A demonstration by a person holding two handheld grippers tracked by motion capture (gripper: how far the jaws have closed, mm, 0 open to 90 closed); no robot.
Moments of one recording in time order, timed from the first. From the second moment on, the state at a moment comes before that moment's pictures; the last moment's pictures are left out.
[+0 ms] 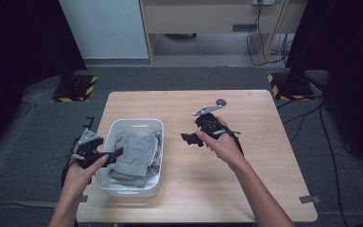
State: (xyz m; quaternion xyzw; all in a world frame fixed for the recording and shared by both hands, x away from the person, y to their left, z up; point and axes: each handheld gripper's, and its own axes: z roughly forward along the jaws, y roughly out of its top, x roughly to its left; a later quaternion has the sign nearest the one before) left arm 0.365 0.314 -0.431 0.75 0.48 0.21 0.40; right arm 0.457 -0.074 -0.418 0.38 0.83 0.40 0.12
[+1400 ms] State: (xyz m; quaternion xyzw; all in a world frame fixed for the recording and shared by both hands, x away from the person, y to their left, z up) left arm 0.354 0.363 -0.432 0.71 0.51 0.23 0.43; right arm 0.422 -0.234 -0.464 0.49 0.76 0.40 0.16
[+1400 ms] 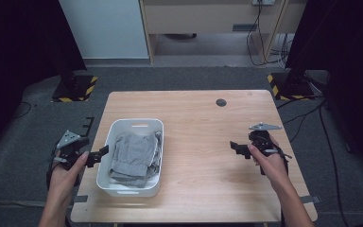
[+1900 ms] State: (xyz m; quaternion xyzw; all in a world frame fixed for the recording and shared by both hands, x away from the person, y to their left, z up) left arm 0.352 0.394 -0.451 0.70 0.54 0.24 0.41; right arm 0.394 -0.282 -0.486 0.53 0.73 0.39 0.18
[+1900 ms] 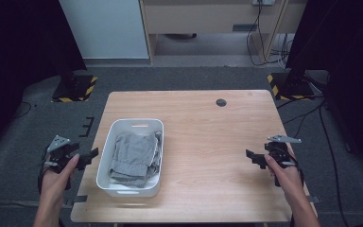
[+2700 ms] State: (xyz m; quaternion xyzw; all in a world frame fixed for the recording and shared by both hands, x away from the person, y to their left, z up) left arm 0.361 0.394 -0.503 0.74 0.54 0.23 0.33; right arm 0.390 -0.295 -0.519 0.55 0.74 0.33 0.19
